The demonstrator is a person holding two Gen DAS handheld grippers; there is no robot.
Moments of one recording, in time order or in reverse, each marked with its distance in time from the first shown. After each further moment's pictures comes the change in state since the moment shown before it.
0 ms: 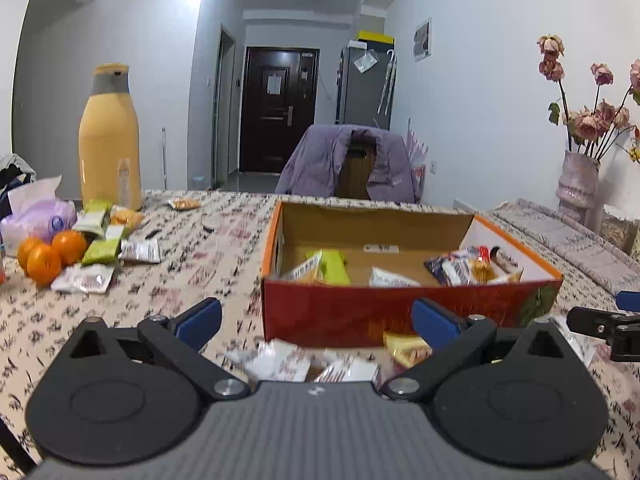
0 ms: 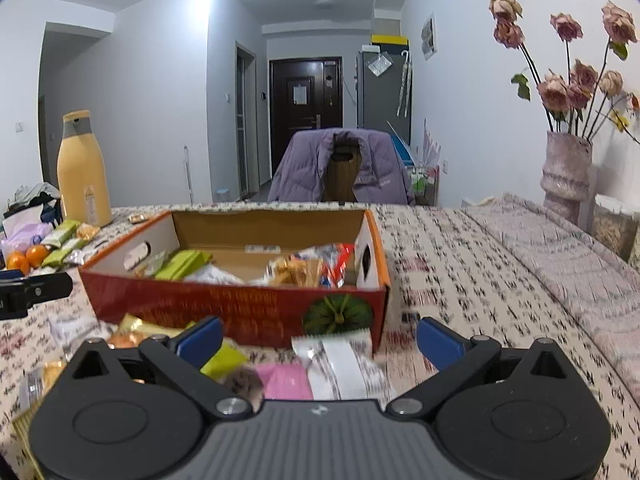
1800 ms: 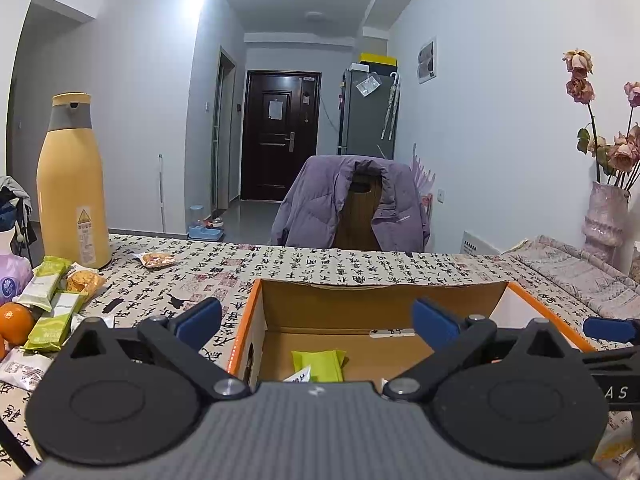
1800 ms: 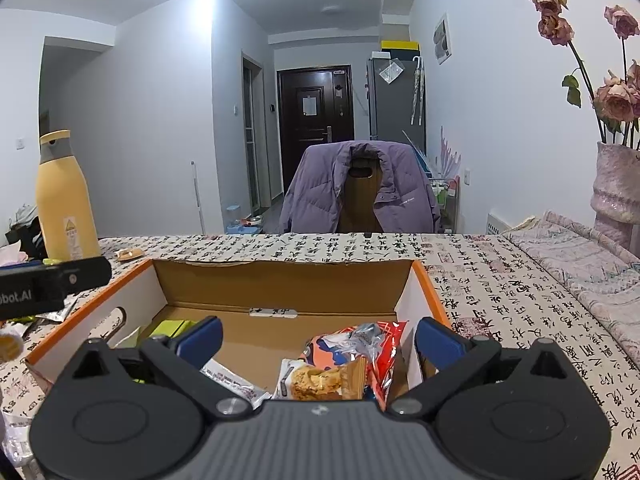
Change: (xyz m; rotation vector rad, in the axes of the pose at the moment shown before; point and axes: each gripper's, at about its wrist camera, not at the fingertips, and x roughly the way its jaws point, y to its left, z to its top) left arm 0.108 -0.017 0.073 0.004 -0.088 0.016; right arm 0.121 0.020 0.072 0.020 -0.054 0.047
